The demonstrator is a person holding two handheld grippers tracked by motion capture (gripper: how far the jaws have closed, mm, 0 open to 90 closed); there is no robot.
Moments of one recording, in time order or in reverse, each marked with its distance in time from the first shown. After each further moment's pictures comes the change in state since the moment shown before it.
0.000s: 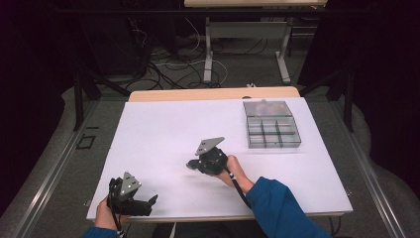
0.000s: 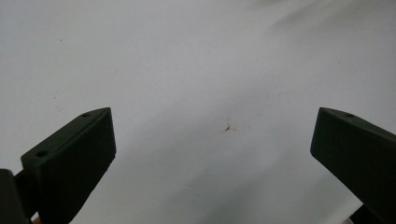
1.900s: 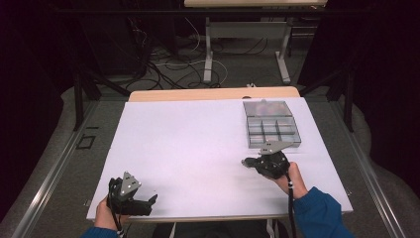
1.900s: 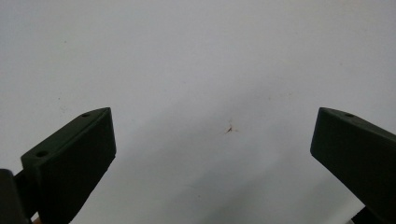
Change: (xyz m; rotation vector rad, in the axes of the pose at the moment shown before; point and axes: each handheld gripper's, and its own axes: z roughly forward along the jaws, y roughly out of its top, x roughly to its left) left arm -0.001 0.001 -0.001 -0.001 0.011 -0.001; right arm -0.032 -0.084 -0.138 -0.008 -0.227 0.156
